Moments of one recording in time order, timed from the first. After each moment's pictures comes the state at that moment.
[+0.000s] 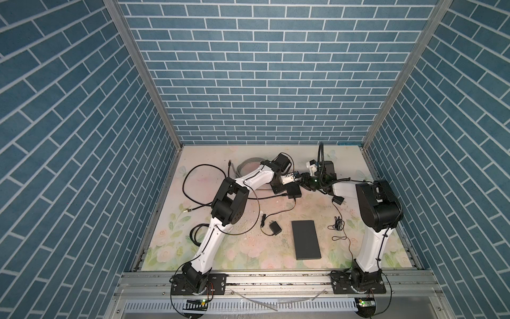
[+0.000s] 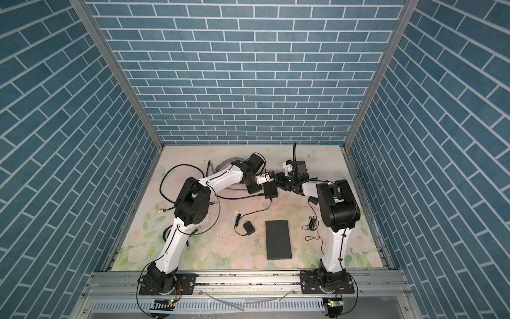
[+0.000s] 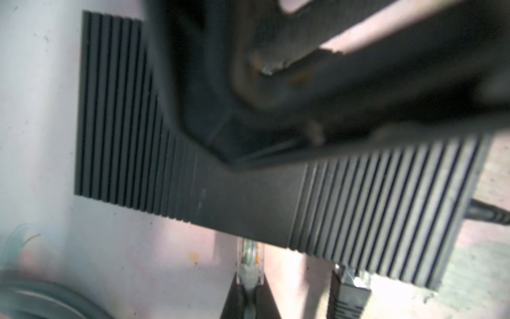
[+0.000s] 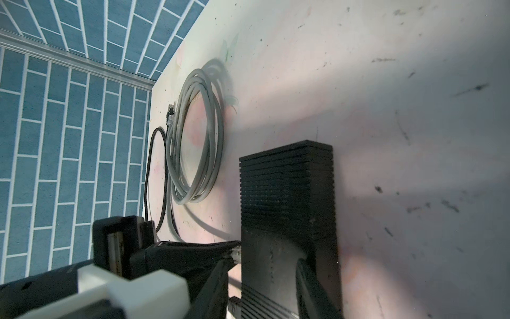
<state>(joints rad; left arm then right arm) -0.66 2.39 1.98 -0.81 0.10 0.59 0.29 1.96 1.07 0.17 -0.65 0.62</state>
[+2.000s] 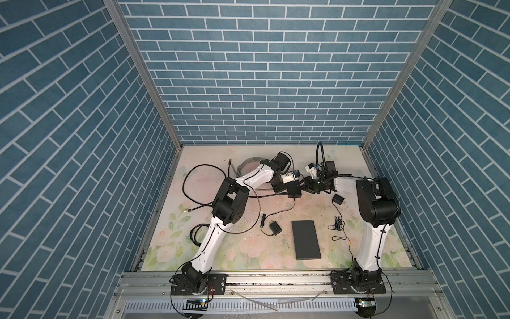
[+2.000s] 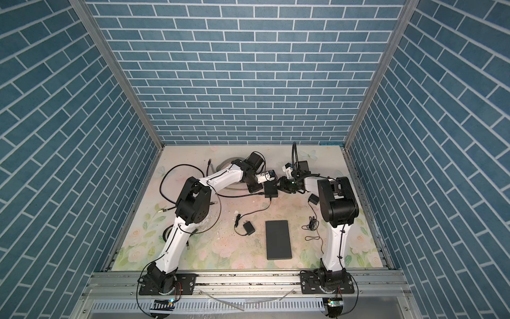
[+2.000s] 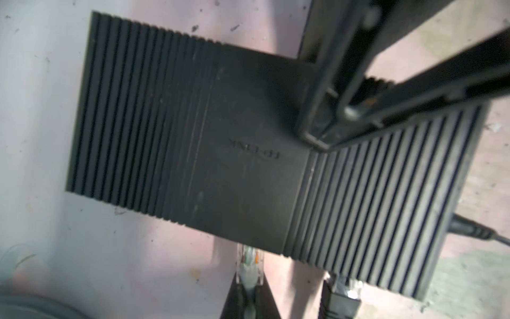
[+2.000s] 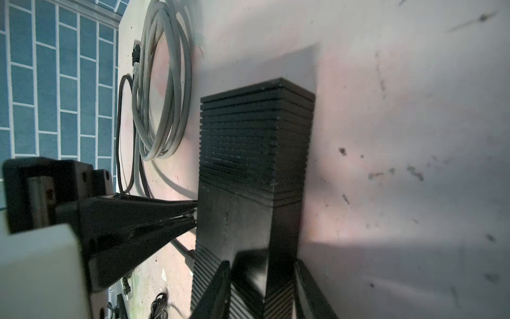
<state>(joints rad) -0.65 2.41 2.01 -0.80 0.16 0.61 0.24 2.03 1.18 -0.14 -0.74 0.32</state>
